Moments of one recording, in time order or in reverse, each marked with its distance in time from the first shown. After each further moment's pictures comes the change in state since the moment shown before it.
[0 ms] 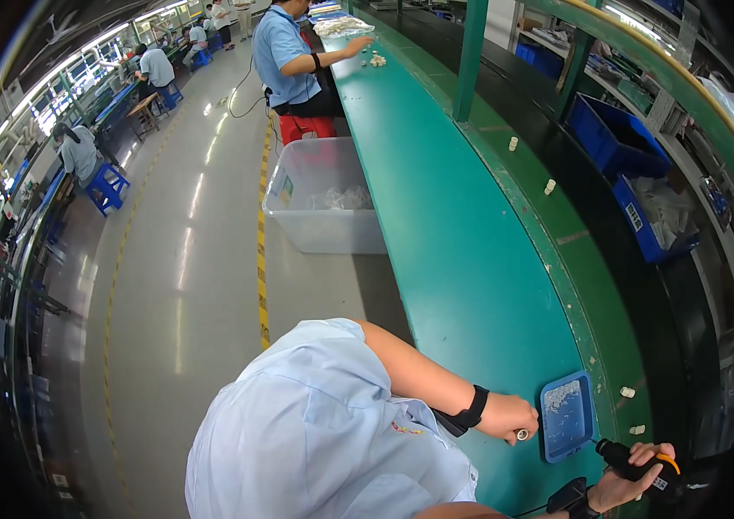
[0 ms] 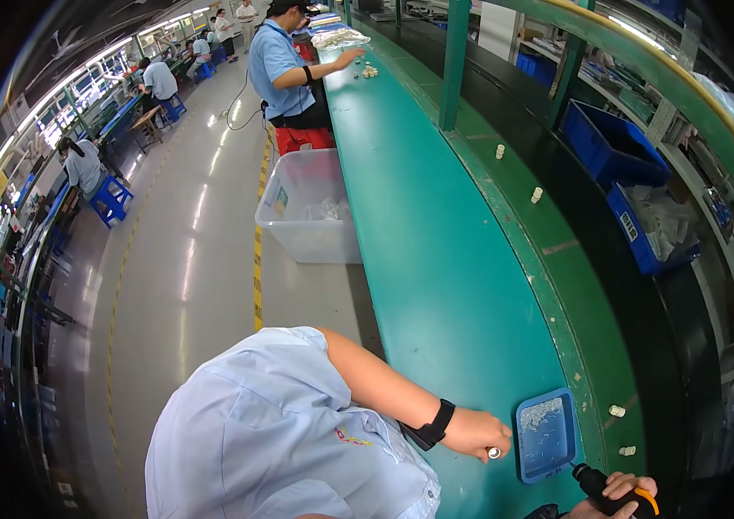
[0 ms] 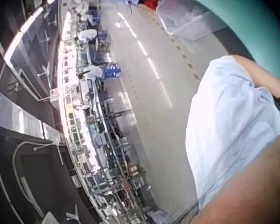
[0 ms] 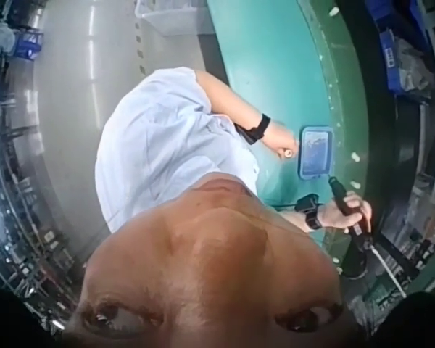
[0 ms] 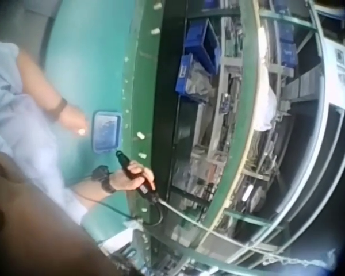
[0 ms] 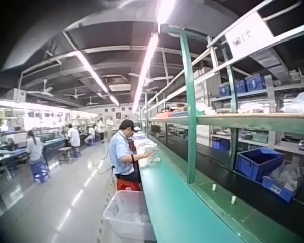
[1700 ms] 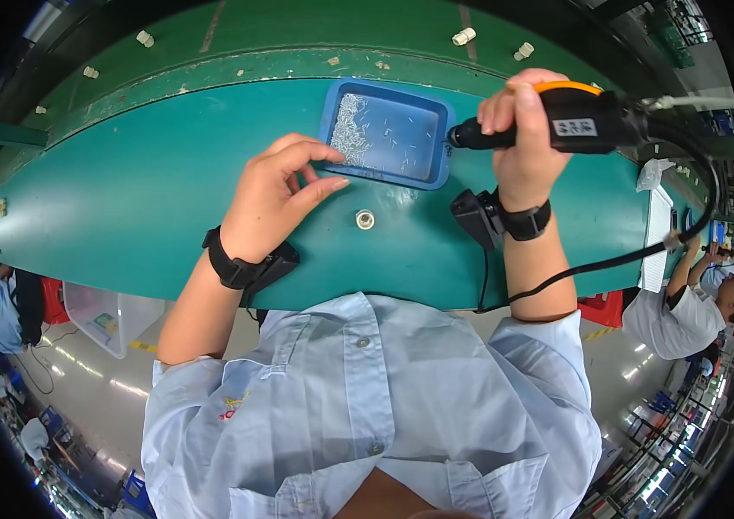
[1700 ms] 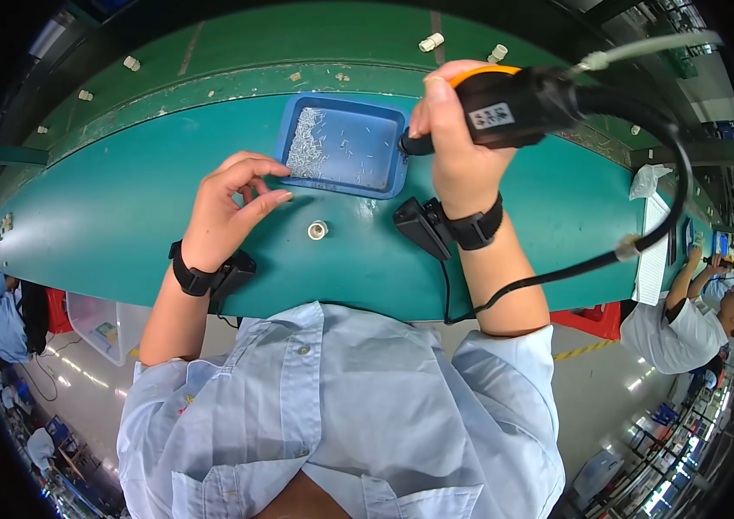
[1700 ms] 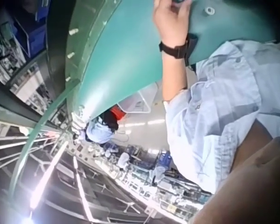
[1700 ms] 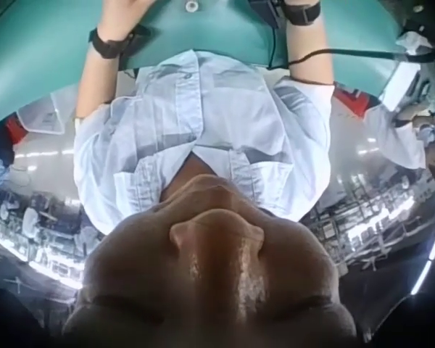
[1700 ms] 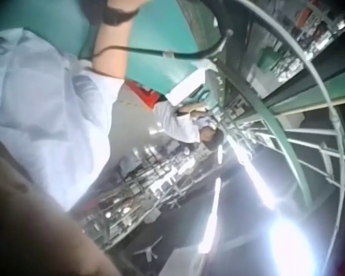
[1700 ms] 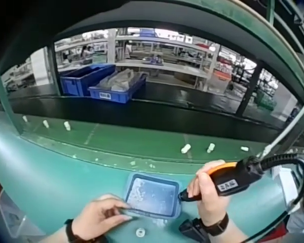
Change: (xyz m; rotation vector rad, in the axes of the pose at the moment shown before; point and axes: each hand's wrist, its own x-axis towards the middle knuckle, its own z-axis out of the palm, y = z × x) left_hand 0.030 0.017 -0.078 -0.088 0.098 -0.146; right_hand -0.021 0.021 0.029 -0.403 0.263 -0.024
